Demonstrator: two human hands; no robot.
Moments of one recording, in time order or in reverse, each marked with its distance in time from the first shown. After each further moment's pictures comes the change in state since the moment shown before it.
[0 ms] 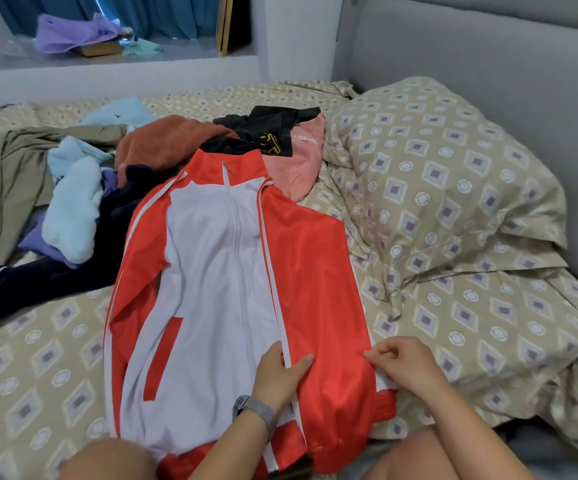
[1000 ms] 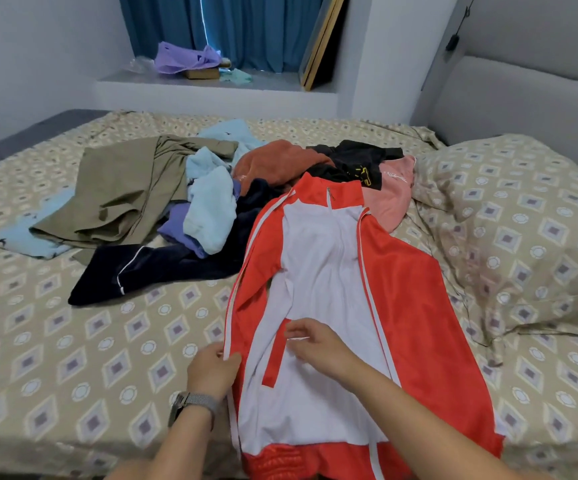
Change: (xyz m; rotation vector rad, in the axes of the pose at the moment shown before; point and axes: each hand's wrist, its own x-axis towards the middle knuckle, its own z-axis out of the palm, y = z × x) left_hand -0.034 -0.003 -0.247 0.233 0.499 0.010; right_hand -0.049 -0.211 0.182 0.173 -0.498 -0.311
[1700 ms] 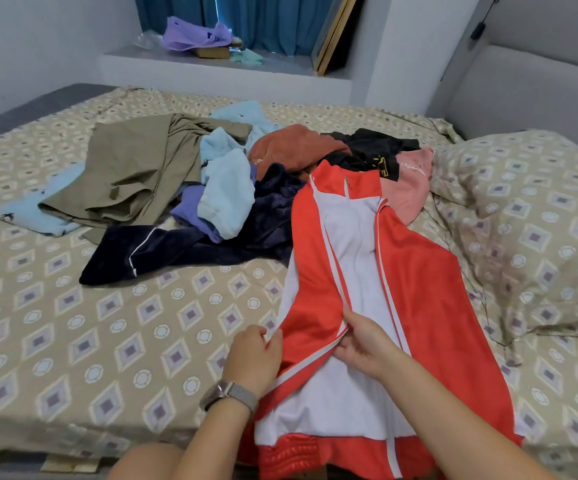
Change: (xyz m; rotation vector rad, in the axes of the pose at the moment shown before) left_hand -0.006 0.011 0.019 0.247 -0.064 0.175; right_hand 0.012 0.005 -0.011 0.989 0.102 0.342
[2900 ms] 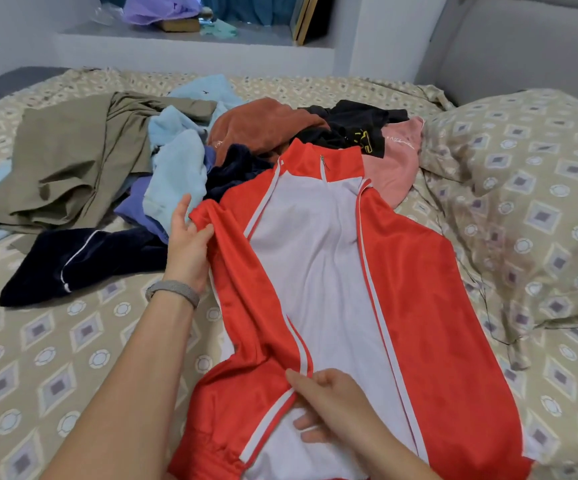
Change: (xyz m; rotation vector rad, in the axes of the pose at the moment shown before) left_hand 0.164 0.056 -0.032 -1.095 0.117 0.132; right_hand -0.023 0.037 -0.029 -0.688 0.145 0.002
